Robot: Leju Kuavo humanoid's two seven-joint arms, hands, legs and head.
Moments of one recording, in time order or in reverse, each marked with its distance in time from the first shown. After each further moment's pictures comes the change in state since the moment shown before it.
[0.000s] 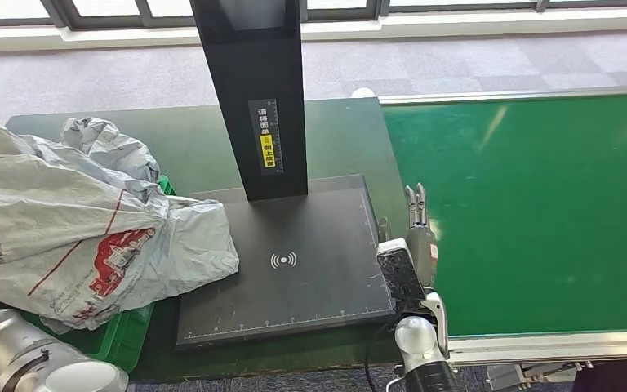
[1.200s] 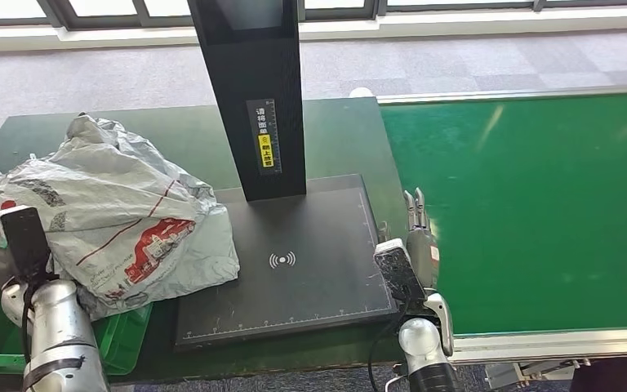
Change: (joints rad) left arm 0.166 0.076 -0.584 0.177 0.287 -0.023 0.185; right arm 0.008 0.000 -0.035 0.000 0.077 0.050 0.040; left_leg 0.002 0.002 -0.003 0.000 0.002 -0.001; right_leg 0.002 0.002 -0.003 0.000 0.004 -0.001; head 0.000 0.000
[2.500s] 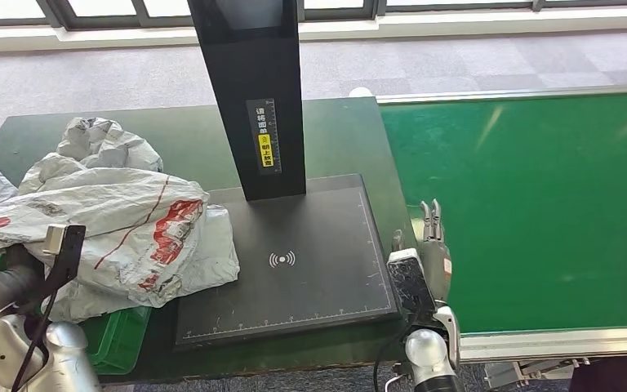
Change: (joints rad) left arm 0.261 -0.228 -0.057 -0.564 -0.842 0.028 0.416; right arm 0.056 -0.009 -0.021 -0.033 -0.033 -0.053 -0.008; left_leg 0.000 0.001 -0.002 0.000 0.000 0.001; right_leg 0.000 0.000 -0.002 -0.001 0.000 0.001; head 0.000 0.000
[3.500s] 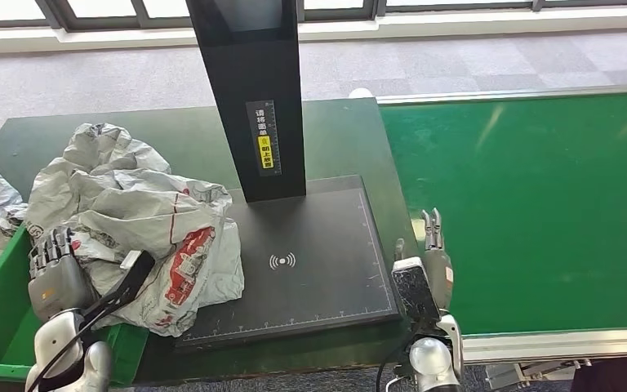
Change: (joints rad) left arm 0.226 0.219 -0.409 0.156 -0.010 -0.519 0.385; right arm 0.038 -0.009 -0.020 -0.018 -0.021 0.035 -0.013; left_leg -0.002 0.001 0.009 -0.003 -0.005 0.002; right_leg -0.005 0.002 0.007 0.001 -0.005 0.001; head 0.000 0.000
